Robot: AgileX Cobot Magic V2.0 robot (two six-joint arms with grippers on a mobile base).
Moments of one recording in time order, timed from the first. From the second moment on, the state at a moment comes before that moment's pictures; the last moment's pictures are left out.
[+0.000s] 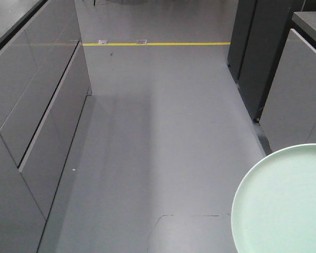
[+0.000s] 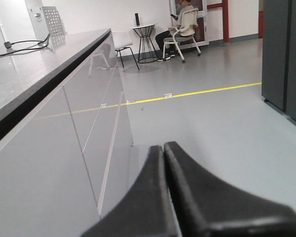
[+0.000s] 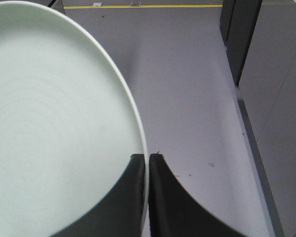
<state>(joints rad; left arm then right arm) 0.07 -0.01 0.03 -0.27 0.15 0.24 -0.06 0.21 -0.69 0.16 1.03 -0.09</state>
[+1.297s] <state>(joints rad) 0.07 -0.01 0.03 -0.27 0.15 0.24 -0.06 0.21 -0.69 0.16 1.03 -0.09</state>
